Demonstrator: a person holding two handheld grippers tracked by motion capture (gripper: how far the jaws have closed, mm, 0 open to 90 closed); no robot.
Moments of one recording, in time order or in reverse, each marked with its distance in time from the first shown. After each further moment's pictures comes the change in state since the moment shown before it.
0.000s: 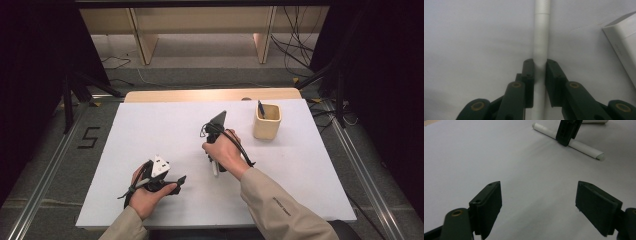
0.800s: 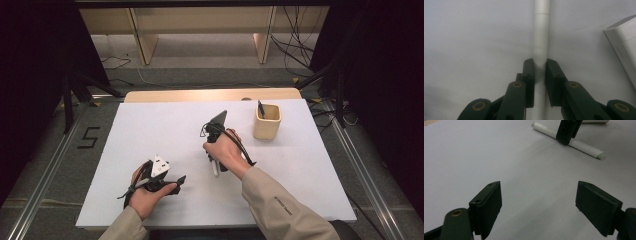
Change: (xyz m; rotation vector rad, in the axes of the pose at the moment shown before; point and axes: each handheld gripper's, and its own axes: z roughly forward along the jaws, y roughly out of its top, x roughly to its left) left arm 0.001 0.000 0.000 0.001 0.003 0.000; right arm -0.003 0.001 -0.001 -0.003 0.028 -0.023
